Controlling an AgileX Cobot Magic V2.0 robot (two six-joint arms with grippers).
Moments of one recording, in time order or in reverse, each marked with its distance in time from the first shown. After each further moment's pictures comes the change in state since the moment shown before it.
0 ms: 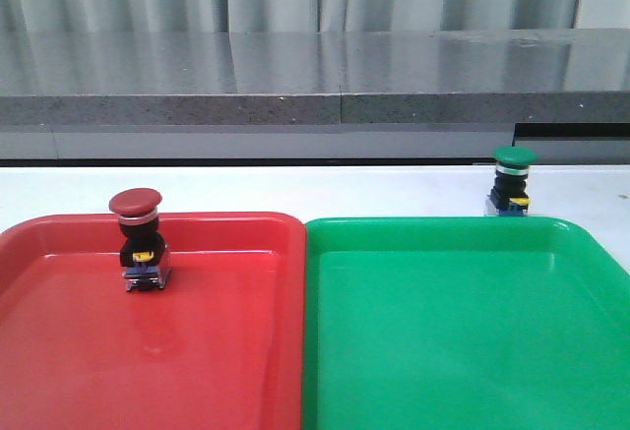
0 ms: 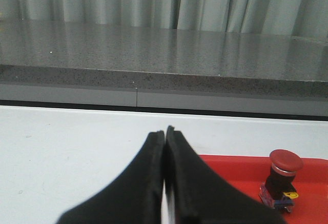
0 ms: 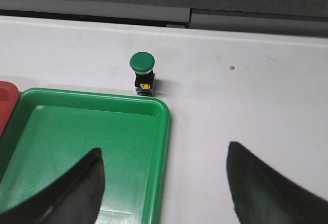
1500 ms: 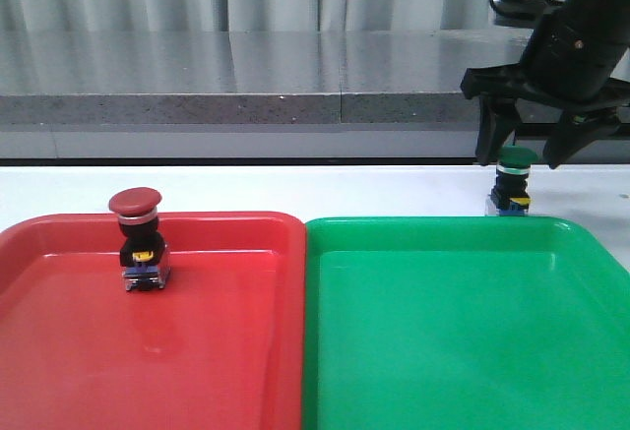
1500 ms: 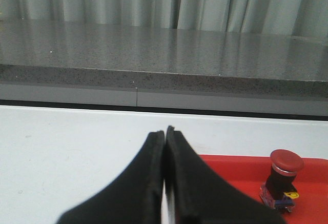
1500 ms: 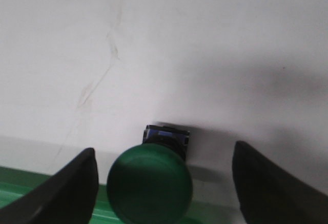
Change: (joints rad) left arm 0.000 0.000 0.000 0.000 0.000 0.000; right arm 0.046 1.238 -0.656 0.099 -0.042 -0.017
